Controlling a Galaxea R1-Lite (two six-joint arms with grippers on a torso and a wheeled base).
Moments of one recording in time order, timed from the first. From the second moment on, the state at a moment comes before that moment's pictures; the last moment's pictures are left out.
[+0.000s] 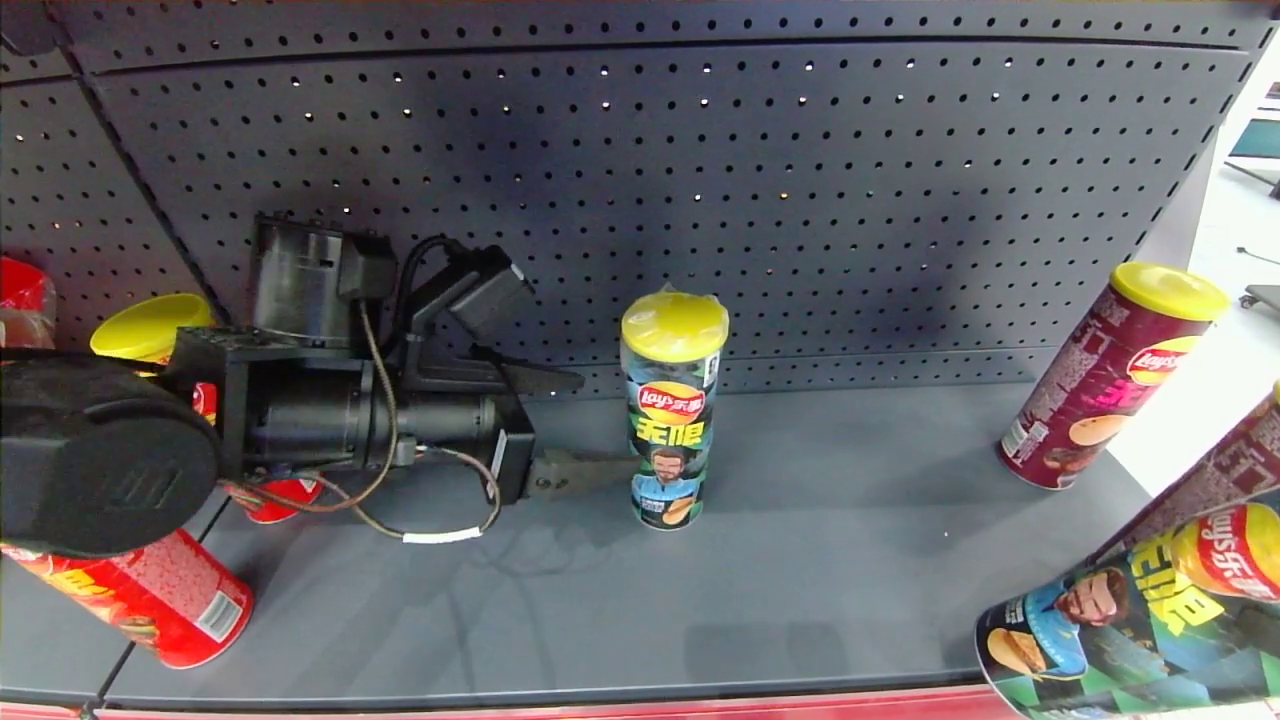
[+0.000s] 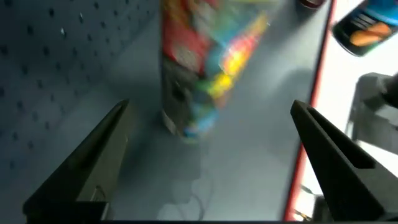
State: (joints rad) left arm -0.49 1.69 -0.97 -0.30 -0.59 0.22; right arm 0.23 0.68 -0.56 0.15 0.37 -0.13
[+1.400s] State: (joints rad) left arm -0.56 1.95 -1.24 -0.30 -0.62 0.19; right arm 0.22 0.67 -0.56 0.16 0.36 -0.13
